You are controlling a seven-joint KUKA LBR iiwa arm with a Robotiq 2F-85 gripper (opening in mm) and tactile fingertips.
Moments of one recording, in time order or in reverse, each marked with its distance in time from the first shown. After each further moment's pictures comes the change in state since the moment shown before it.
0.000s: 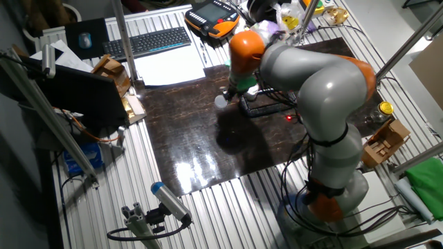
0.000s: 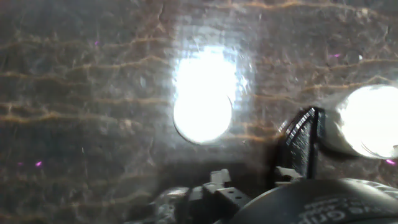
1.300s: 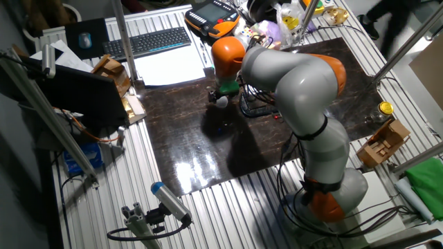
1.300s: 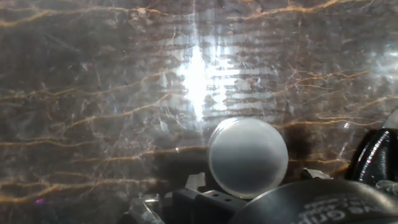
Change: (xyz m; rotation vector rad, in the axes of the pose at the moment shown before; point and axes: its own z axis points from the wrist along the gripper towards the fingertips) arm -0.028 0.033 0.064 0.012 0.031 0.120
